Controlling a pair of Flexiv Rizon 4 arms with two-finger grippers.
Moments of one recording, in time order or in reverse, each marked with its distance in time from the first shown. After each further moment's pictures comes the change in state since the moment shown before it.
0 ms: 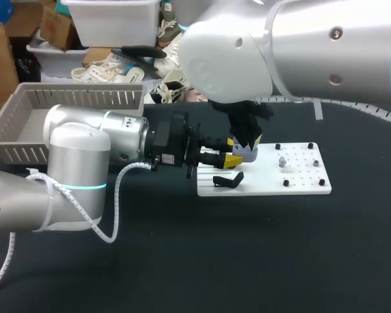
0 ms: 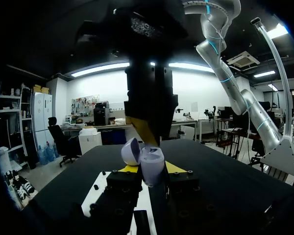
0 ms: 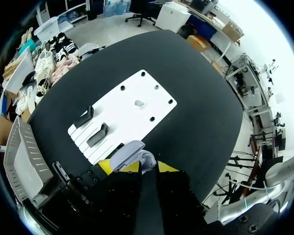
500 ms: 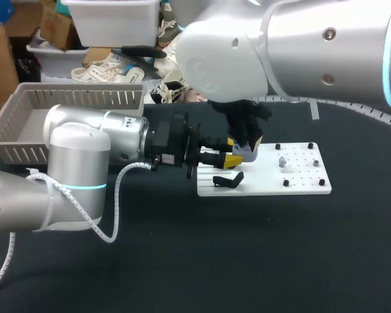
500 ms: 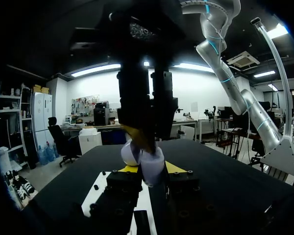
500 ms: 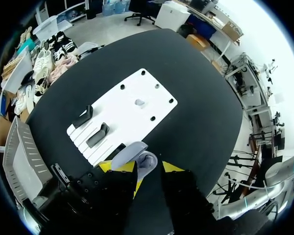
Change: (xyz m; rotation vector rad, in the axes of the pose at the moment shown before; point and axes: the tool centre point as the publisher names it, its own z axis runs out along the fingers) left arm 0.000 0.000 0.000 0.000 -0.001 0.000; right arm -0.001 0.004 0.004 0.006 0.009 0.002
